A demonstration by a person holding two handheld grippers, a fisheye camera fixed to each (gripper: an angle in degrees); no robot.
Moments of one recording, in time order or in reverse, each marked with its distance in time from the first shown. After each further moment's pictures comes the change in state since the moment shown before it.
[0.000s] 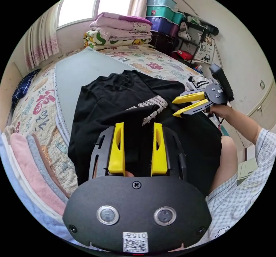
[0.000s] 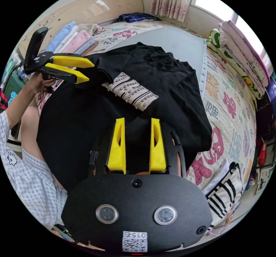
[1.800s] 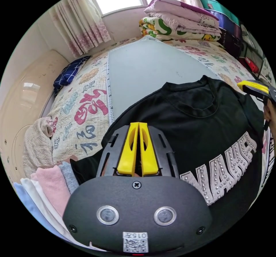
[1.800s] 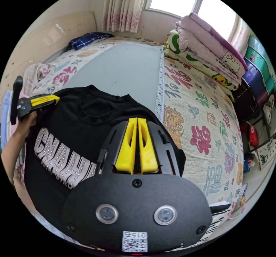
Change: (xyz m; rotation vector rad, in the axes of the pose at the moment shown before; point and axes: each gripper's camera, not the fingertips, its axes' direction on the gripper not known) left arm -0.102 -0.123 0.193 -0.066 -0.486 -0.295; right arm 0.047 -0.252 0.028 0.149 0.189 0.259
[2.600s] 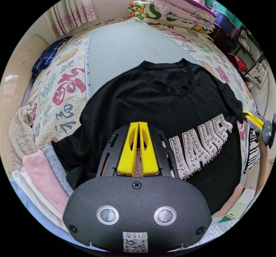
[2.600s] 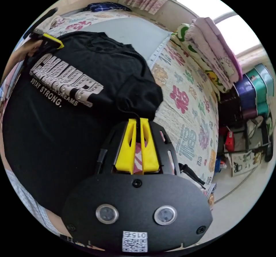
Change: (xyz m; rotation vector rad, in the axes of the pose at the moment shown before) left arm 0.022 0.016 0.026 -0.233 0.206 0.022; right arm 0.016 0.143 -0.108 -0.203 0.239 -0.121
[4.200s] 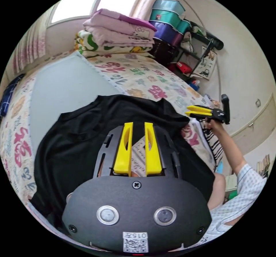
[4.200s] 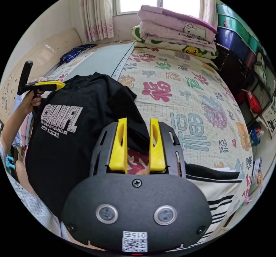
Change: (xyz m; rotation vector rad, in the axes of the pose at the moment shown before) left arm 0.089 -0.048 -0.061 0.235 0.481 0.279; right arm 0.185 0.127 -0.178 0.168 -0.320 0.297
